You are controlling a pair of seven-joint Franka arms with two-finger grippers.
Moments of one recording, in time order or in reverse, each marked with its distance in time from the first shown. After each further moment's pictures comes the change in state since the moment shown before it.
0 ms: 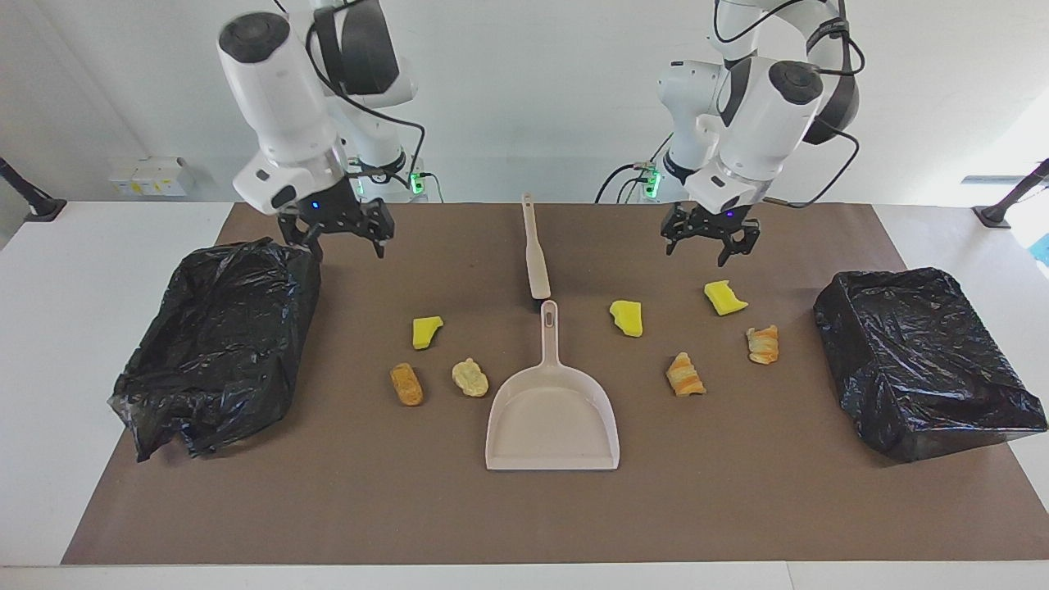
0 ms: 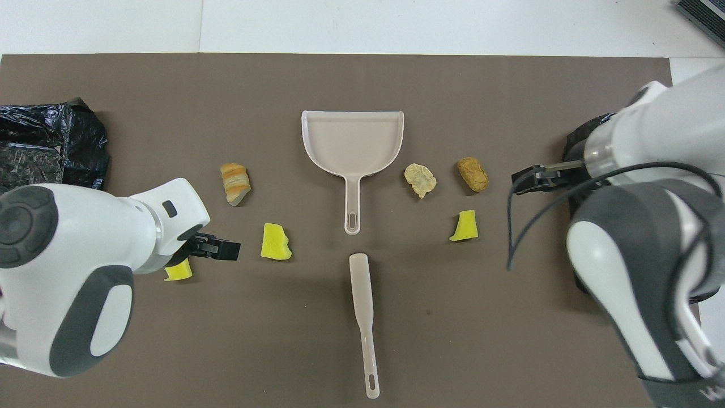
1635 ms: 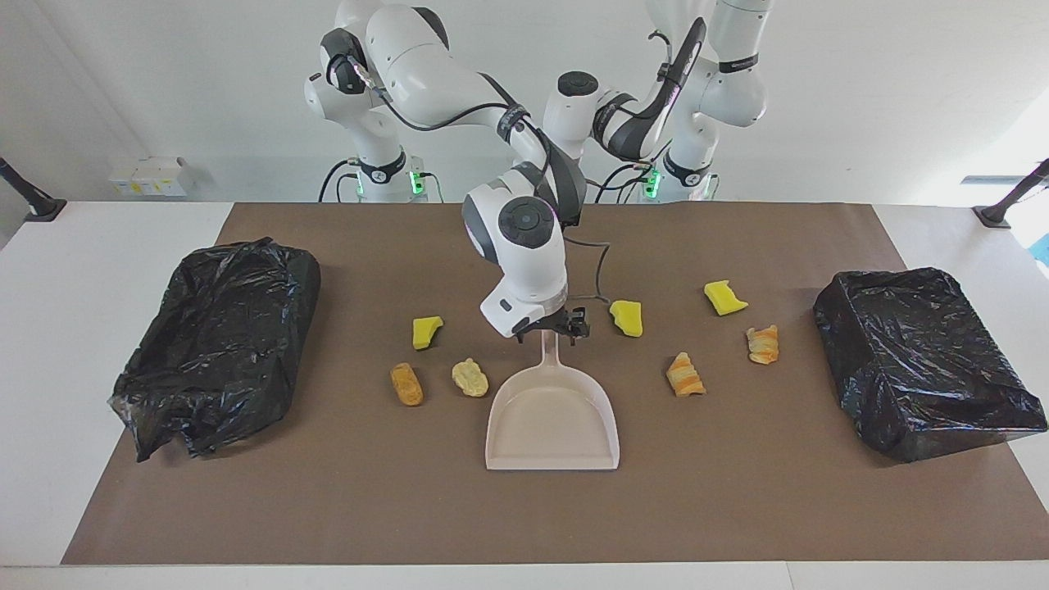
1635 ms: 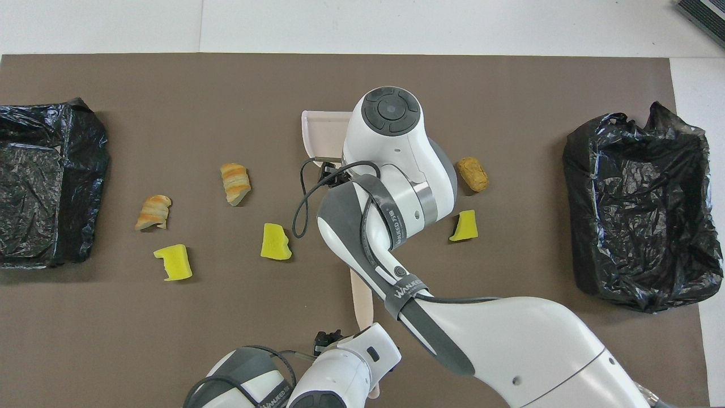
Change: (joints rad) left arm -0.391 0.106 -0.247 -0.275 -0.001 0.528 -0.653; right arm 0.256 0.522 0.087 0.385 0.126 0.114 0.463
